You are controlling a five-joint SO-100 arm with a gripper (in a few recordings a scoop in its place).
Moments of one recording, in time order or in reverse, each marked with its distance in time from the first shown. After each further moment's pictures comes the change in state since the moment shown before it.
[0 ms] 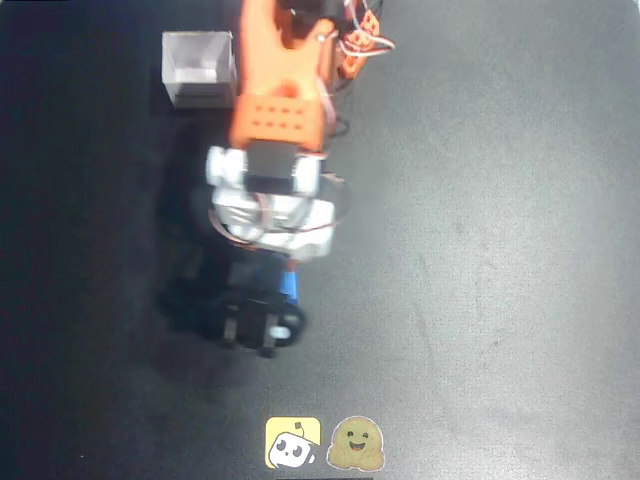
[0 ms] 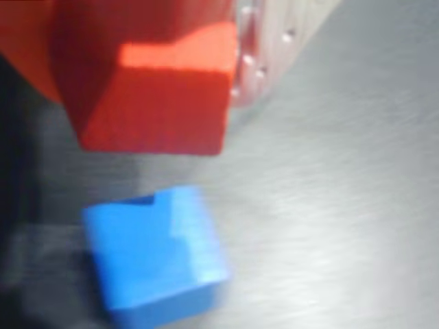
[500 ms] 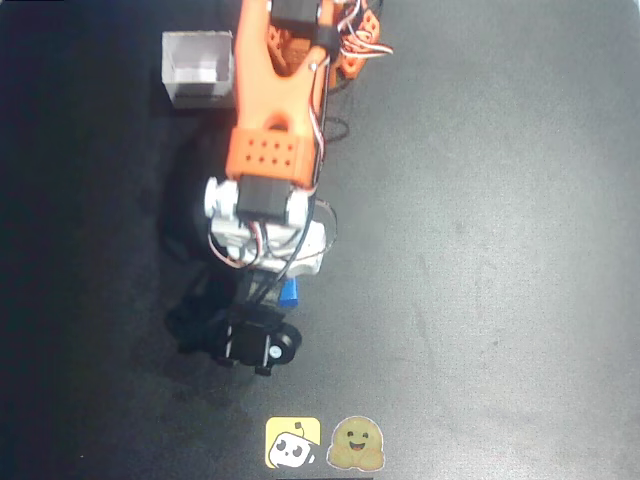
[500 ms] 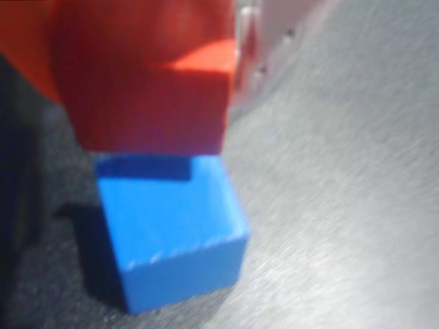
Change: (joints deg) arm -0.1 -8.2 -0.1 -4.0 -0.6
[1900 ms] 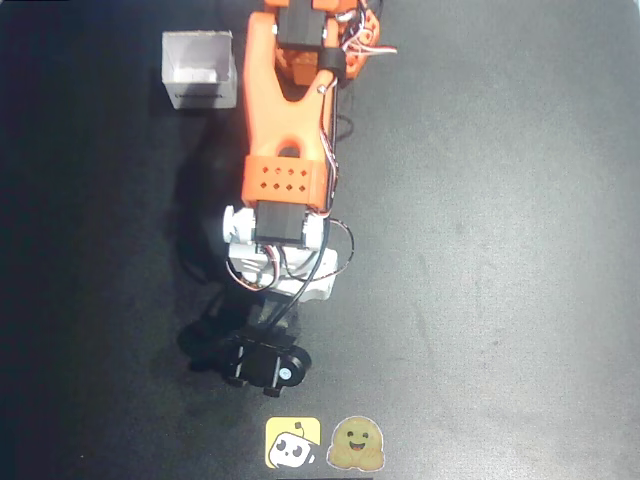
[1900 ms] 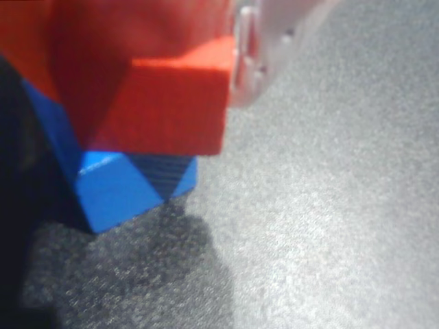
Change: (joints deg) arm -3.0 -5.5 -3.4 -4.8 5.6
